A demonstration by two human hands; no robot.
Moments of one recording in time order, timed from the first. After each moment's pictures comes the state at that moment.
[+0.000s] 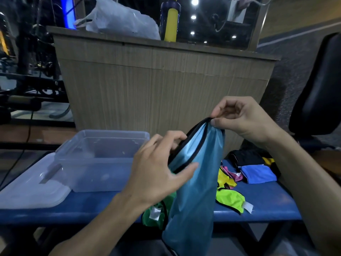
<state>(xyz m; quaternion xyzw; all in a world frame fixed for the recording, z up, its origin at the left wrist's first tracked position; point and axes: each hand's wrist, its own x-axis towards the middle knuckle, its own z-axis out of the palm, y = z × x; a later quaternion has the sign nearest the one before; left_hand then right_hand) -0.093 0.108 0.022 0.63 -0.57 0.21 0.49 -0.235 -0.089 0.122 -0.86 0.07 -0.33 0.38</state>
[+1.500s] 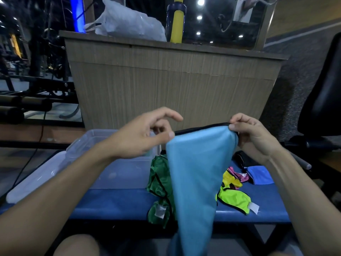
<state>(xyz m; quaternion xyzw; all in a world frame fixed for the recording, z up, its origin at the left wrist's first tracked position) -0.027 0.123 0.087 0.58 -0.70 -0.07 0.41 -0.238 -0.118 0.074 -0.65 0.12 -0.33 0.67</state>
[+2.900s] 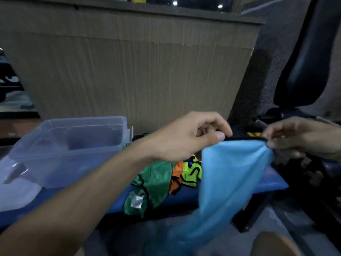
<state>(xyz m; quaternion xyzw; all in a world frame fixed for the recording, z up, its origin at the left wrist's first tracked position) -0.126 0.014 0.064 0.49 -0.75 -0.21 0.39 -0.388 -0.167 0.076 -0.80 0.35 -0.09 0.48</state>
